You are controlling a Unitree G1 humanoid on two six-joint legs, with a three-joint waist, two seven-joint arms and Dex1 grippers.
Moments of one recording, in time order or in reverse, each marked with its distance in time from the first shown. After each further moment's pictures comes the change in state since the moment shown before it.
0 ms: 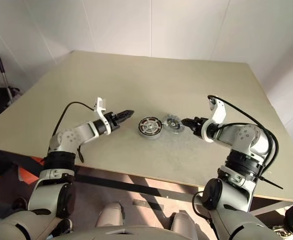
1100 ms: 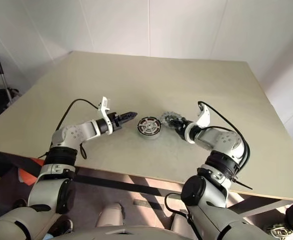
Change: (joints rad) left arm -0.021 0.037 -0.027 0.028 0.066 0.015 -0.053; right arm -0.081 0.201 -0.153 0.197 0.074 -0.197 -0.178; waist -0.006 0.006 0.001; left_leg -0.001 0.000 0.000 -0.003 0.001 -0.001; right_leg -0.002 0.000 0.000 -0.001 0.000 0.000
